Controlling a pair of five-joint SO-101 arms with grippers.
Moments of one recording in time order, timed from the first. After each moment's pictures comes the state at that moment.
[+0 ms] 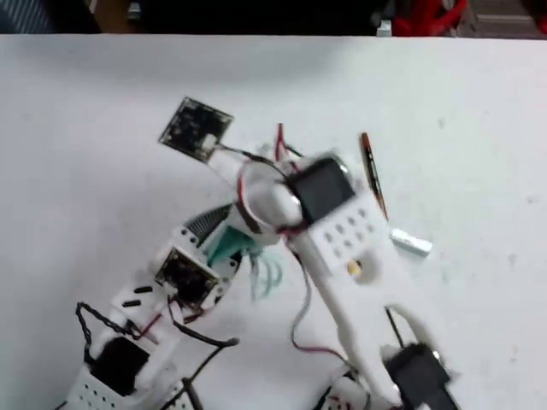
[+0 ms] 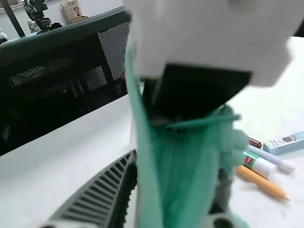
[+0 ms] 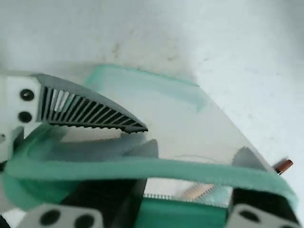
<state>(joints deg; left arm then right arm) 23.3 -104.8 87.7 39.9 -10.7 -37.0 -16.5 -9.9 97.5 29.8</state>
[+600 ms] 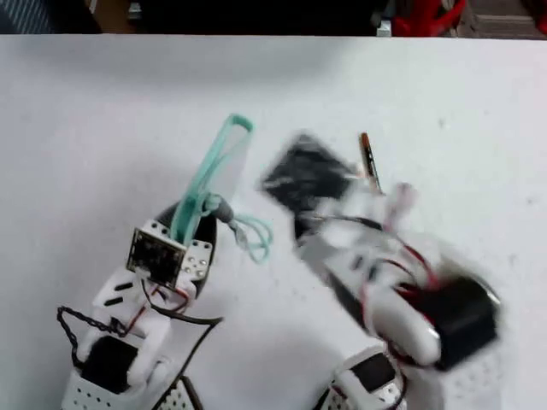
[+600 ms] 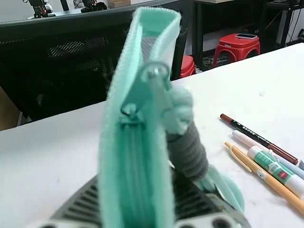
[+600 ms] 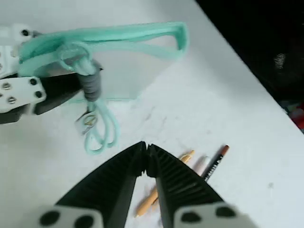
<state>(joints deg) 16.0 -104.7 84.7 43.6 -5.4 -27.4 -45.6 -2.0 96.1 28.8</state>
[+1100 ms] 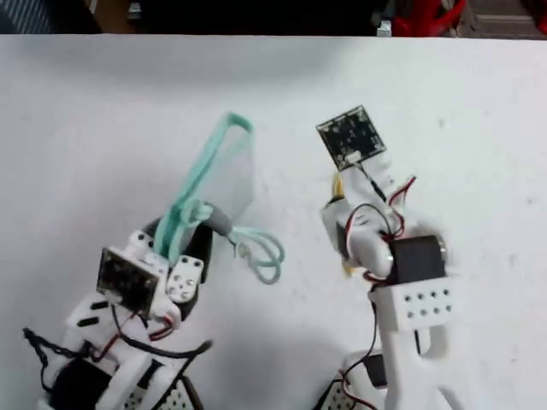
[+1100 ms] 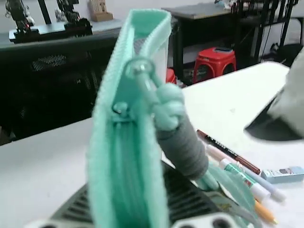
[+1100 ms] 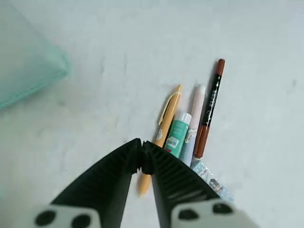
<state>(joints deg) 20.8 -104.3 68.7 55.8 -3.4 -12.3 -46.9 36.1 71.9 17.0</state>
